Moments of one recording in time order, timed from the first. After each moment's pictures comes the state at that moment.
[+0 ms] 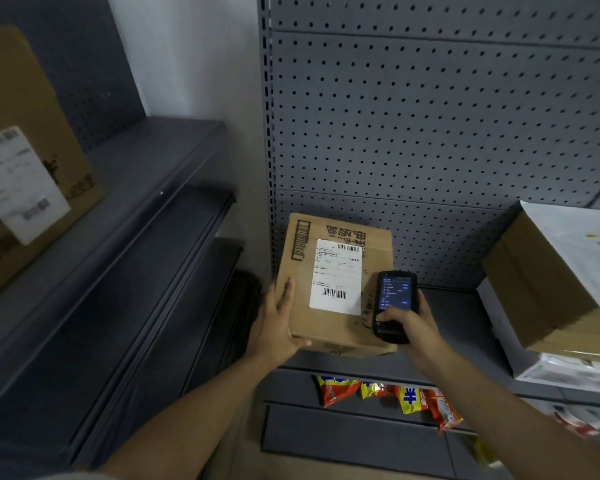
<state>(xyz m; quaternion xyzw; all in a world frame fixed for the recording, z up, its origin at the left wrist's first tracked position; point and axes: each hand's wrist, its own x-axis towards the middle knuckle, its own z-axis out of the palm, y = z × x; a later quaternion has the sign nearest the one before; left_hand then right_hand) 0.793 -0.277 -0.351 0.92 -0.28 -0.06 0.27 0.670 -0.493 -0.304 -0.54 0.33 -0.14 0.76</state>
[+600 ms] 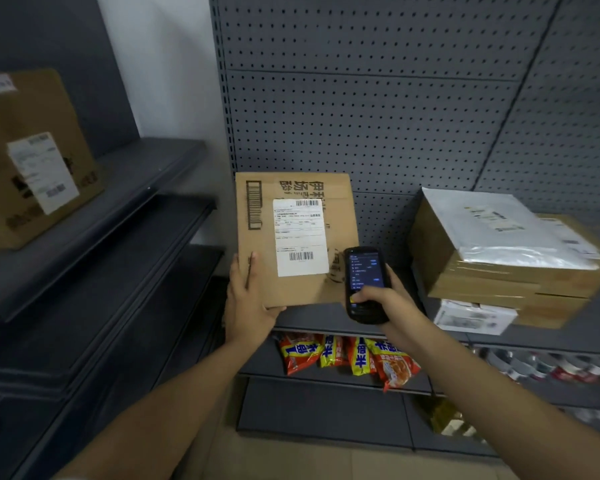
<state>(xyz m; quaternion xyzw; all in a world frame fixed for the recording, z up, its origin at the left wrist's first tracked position) 0.618 -0.284 -0.293 0.90 -0.23 0.15 0.33 0.480 -0.481 -0.222 -0.57 0.23 -0.12 0.78</state>
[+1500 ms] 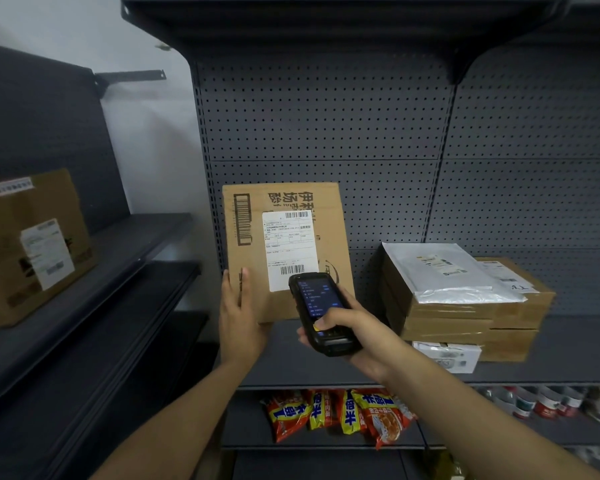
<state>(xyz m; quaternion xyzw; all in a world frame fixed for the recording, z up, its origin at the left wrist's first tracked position) 0.604 -0.304 -0.212 0.86 -0.28 0.26 0.33 0.422 -0.429 -0.118 -0.54 0.06 -0.05 0.84</state>
